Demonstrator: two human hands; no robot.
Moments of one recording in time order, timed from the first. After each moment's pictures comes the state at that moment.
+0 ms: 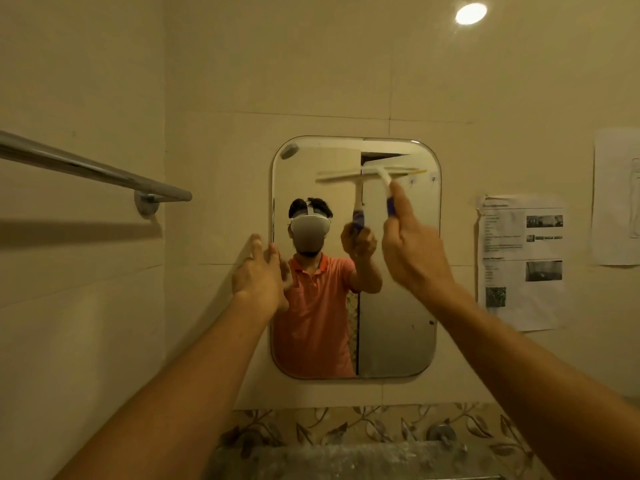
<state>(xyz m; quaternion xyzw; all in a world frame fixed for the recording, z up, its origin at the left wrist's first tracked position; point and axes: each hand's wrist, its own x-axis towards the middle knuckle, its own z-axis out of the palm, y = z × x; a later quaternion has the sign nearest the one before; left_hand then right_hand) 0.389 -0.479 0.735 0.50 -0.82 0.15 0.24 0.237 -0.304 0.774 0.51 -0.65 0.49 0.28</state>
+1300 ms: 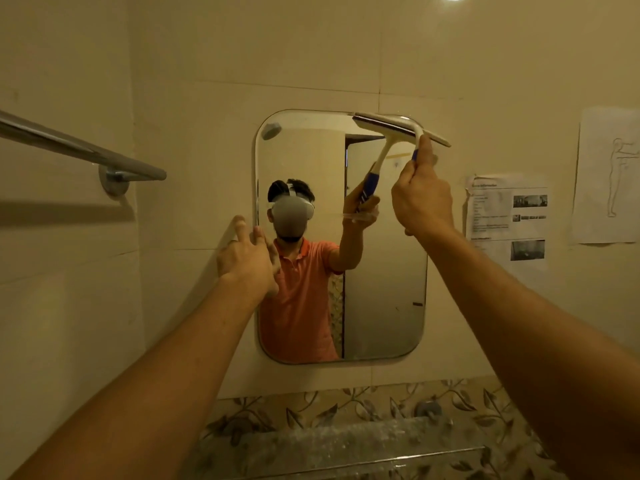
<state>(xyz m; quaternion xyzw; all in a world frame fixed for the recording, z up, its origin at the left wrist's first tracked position) 0.384 -0.482 0.738 0.51 -0.81 0.17 0.22 0.208 -0.318 0.818 0.37 -0.71 0.55 0.24</state>
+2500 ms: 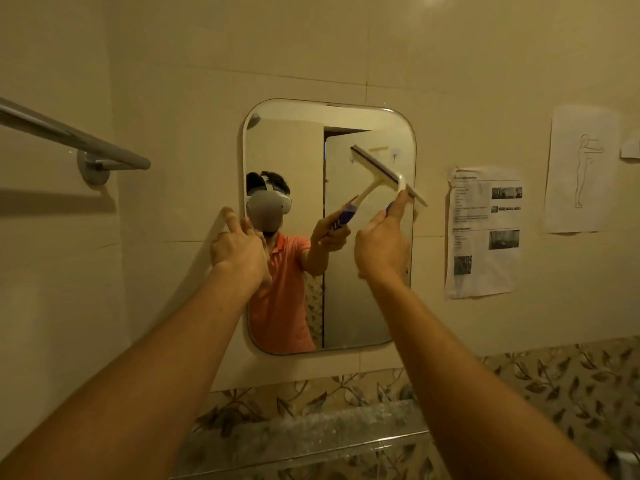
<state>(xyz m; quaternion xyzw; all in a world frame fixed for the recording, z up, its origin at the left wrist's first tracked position) 0.382 -0.477 0.740 0.50 -0.82 0.19 0.20 0.251 -0.341 0.738 0.28 -0.70 0.64 0.16</state>
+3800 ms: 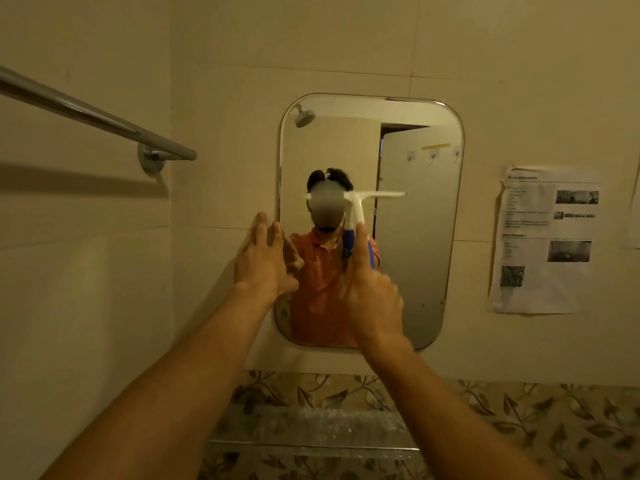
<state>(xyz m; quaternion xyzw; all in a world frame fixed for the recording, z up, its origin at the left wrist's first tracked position) 0.387 -0.488 0.695 0.46 -0.83 0.10 0.30 0.262 -0.357 0.657 0.49 -0.73 0.40 0.27</state>
